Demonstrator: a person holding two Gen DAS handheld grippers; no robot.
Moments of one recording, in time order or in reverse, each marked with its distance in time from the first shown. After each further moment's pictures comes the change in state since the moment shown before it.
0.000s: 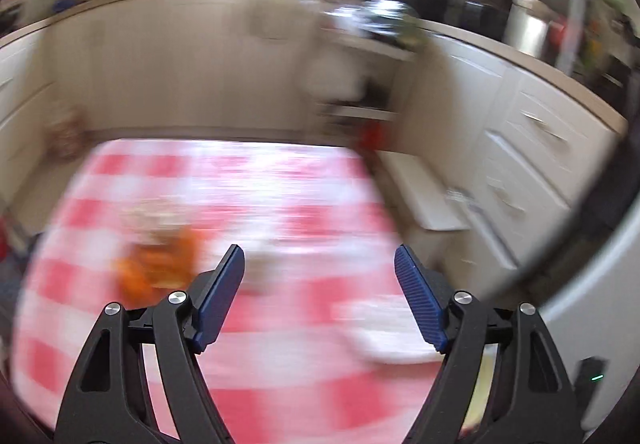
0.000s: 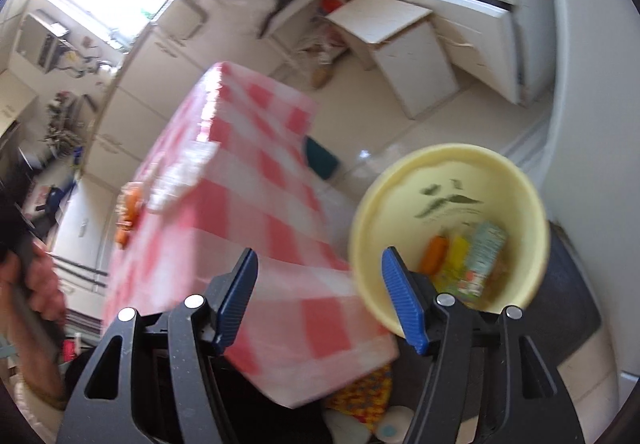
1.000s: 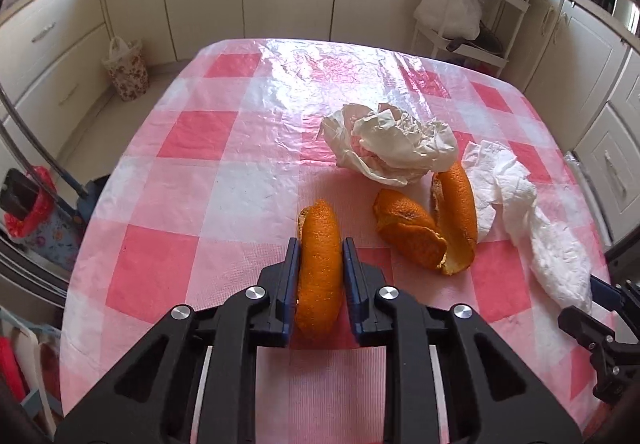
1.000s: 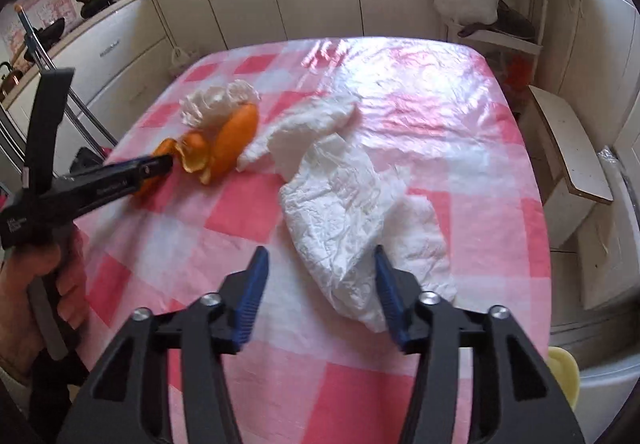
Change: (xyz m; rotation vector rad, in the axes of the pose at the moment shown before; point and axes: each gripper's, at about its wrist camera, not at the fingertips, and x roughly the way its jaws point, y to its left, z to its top) left arm 0.089 0.155 -0.025 -0.043 0.231 0.170; right arm 0.149 0.244 0.007 -0.683 0.128 -0.075
